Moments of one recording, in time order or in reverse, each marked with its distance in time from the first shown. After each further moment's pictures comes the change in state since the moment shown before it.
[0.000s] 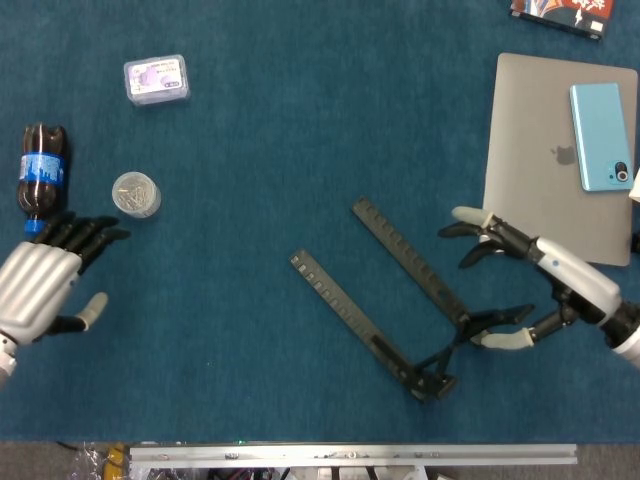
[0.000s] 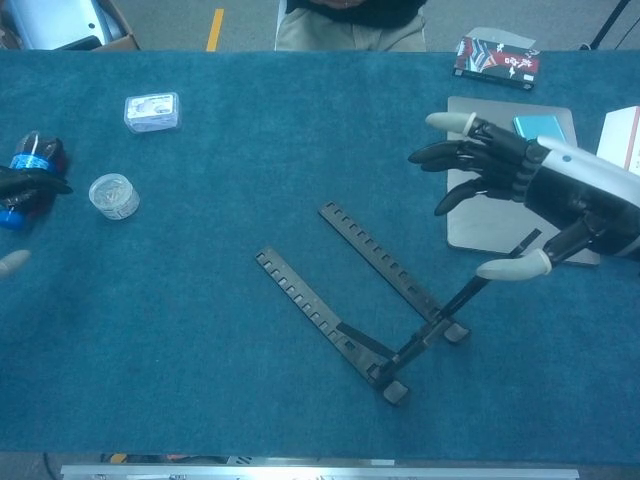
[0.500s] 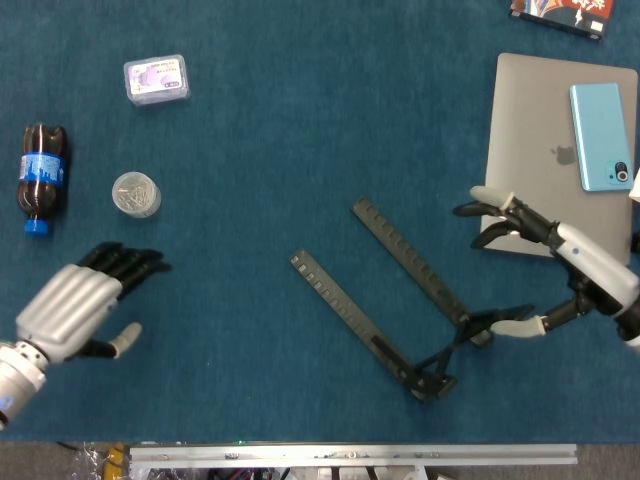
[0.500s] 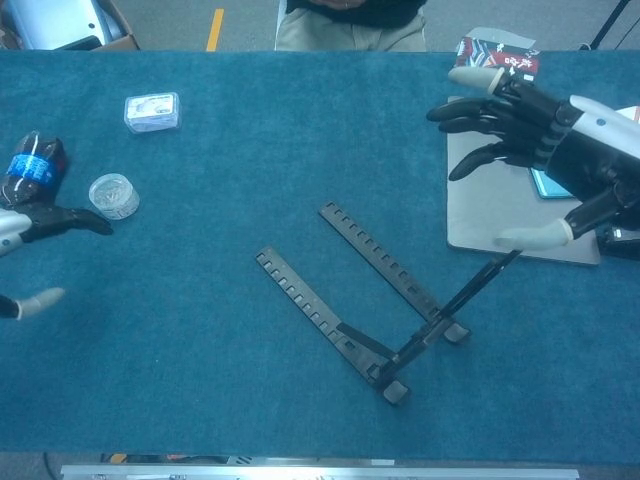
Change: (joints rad) left arm -0.058 -0.018 0.060 -0.020 0.079 -0.081 -0.067; right arm -0.015 0.040 0.034 -0.045 0.012 0.046 -0.029
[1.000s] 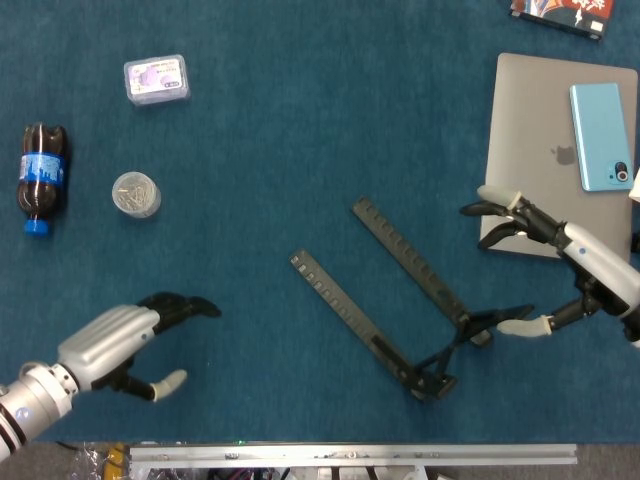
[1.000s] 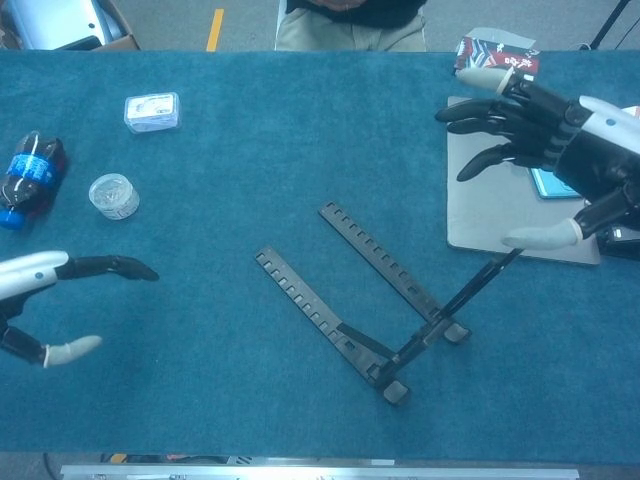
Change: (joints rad) left arm -0.120 0.005 0.129 -0.028 0.156 -0.041 -0.538; right arm -0.011 0.012 -0.004 0.003 0.001 -0.007 0.009
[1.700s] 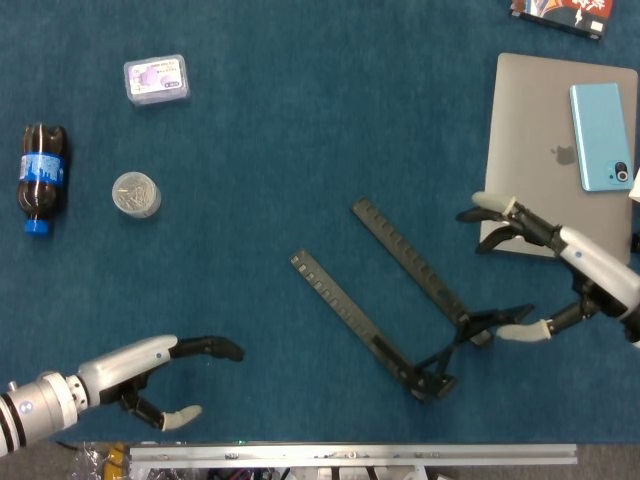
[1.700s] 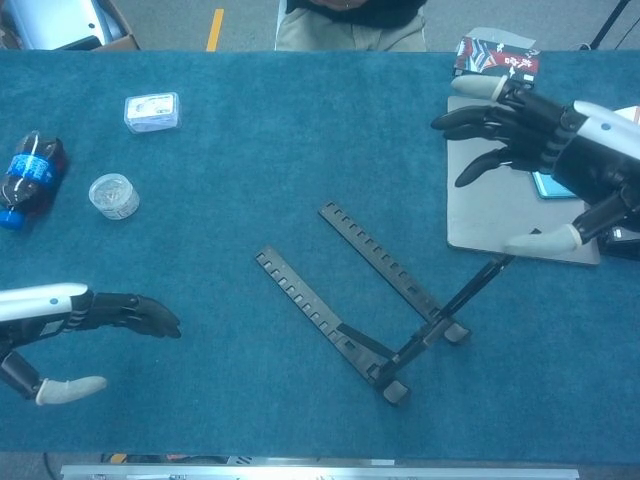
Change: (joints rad) left arm -0.199 -0.042 0.191 0.083 0.143 0.059 -0.483; right arm 0.011 0.009 -0.007 0.014 -0.030 -0.011 -0.001
